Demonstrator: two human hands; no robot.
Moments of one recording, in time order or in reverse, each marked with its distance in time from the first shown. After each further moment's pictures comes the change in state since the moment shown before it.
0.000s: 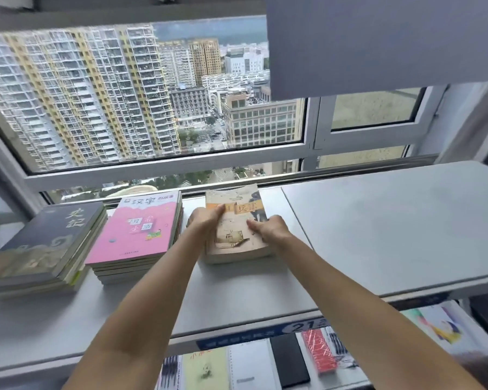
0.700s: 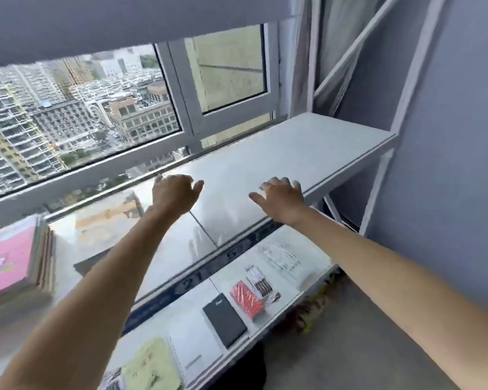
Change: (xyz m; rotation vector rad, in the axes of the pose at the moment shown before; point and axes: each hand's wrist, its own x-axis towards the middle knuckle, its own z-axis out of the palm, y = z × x) left_hand -0.143 0.064 0.151 1.141 0.098 1.009; right_hand -0.136 0.125 -0.218 -0.828 0.452 -0.109
